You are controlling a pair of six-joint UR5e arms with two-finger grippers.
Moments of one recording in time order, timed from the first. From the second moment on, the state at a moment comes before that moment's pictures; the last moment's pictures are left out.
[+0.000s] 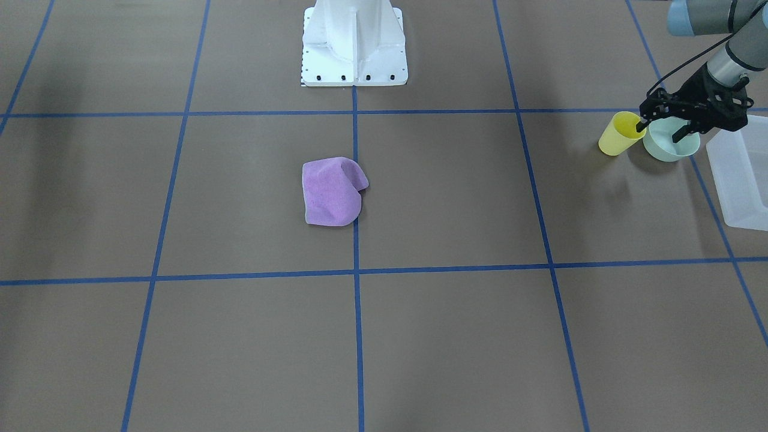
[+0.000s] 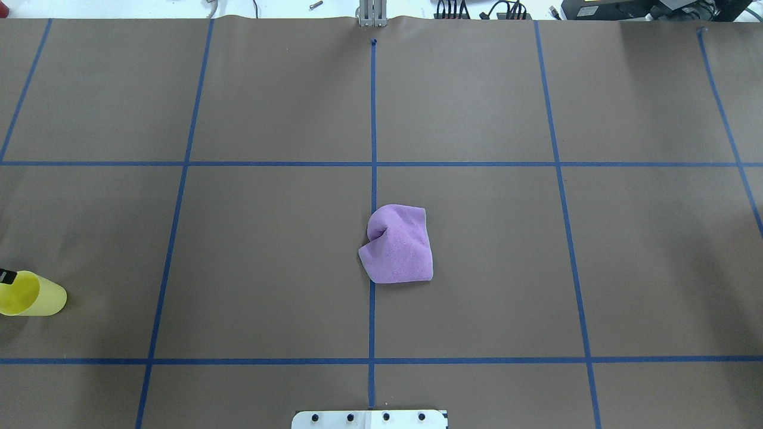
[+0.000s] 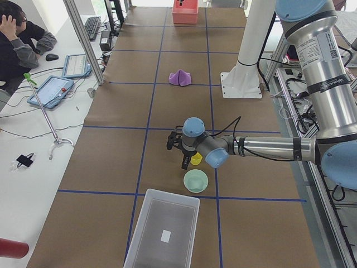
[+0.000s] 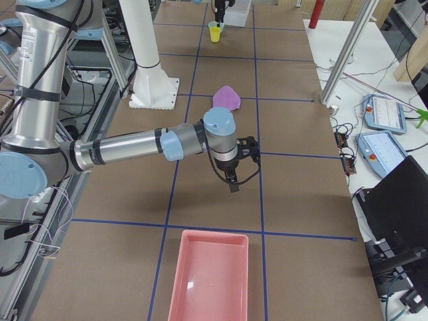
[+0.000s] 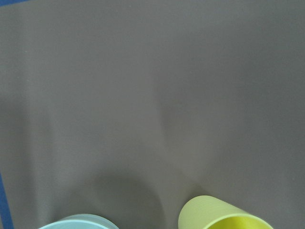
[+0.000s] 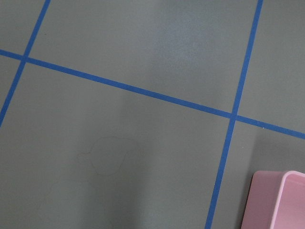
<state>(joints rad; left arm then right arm) -0.98 -1.22 -1.82 -2.32 -2.25 -0.56 1.44 -1.77 1.98 -1.43 2.31 0.07</state>
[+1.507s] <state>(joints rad) -0.94 -1.19 -1.84 -2.40 -2.28 -0.55 1.44 -1.77 1.98 -1.43 2.31 0.07</state>
